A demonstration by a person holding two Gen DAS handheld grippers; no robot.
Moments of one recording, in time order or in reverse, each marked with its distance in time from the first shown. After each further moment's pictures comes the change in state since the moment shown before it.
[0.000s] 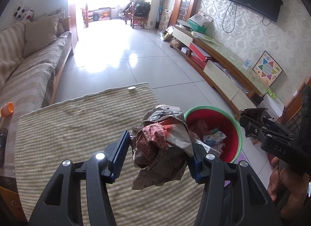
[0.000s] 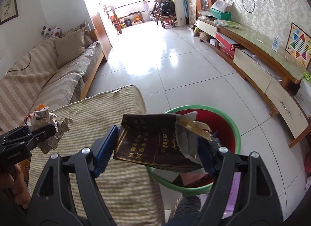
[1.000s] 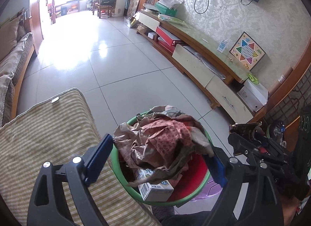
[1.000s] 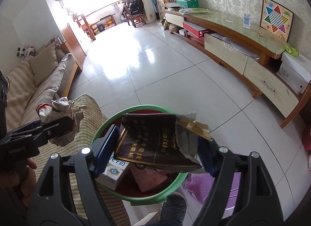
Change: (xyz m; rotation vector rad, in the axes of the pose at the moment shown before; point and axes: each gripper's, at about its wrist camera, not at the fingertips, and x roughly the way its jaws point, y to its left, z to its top) left arm 0.114 -0.126 0.041 0.088 0.102 -0.174; right arm 0.013 -0.120 -0.006 0.172 0.013 -0.100
